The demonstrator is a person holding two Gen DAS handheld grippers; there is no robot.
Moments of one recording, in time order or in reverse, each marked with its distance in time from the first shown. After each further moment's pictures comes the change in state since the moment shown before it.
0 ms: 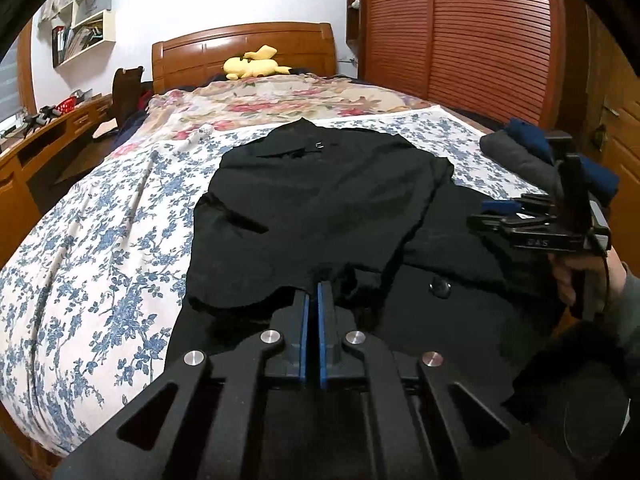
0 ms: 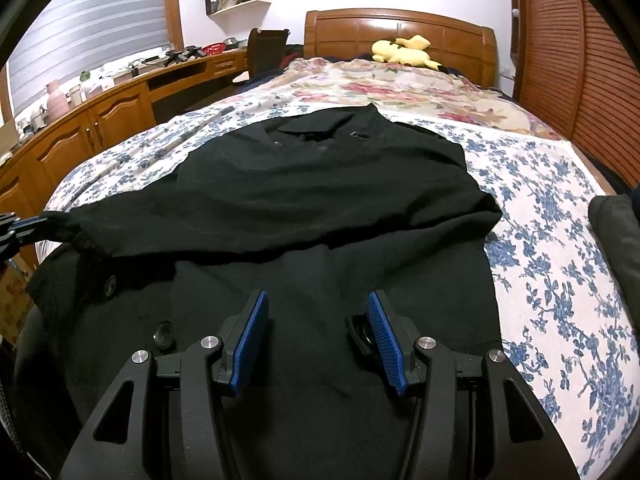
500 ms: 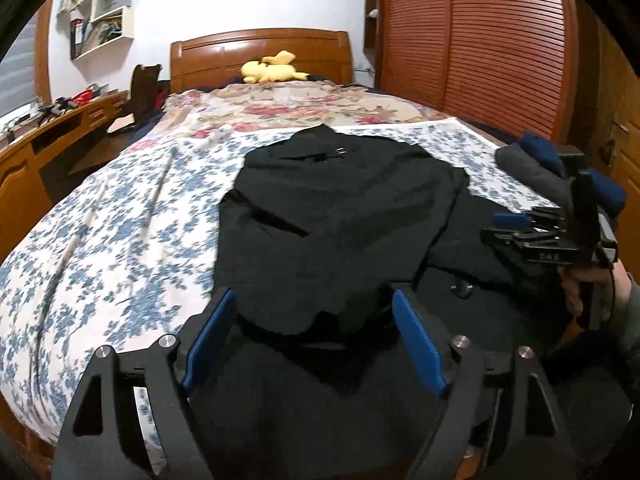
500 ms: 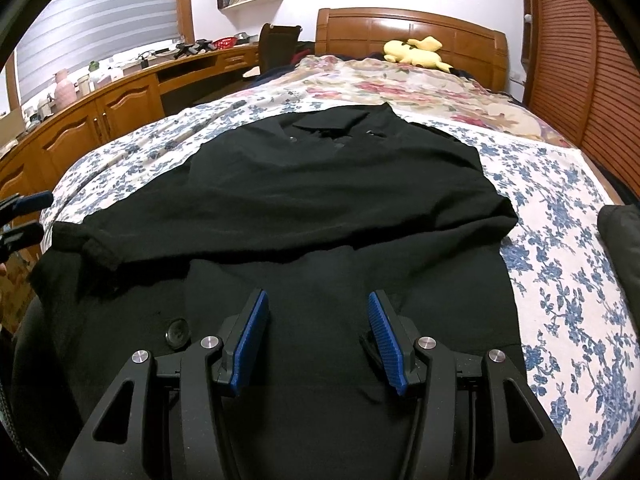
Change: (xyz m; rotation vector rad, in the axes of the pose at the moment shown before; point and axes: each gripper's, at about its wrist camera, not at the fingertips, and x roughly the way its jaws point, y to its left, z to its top) left arm -0.004 0.030 -0.011 -0.065 -0.030 0.045; right arm 0.009 0.007 0.000 -0.031 0.011 0.014
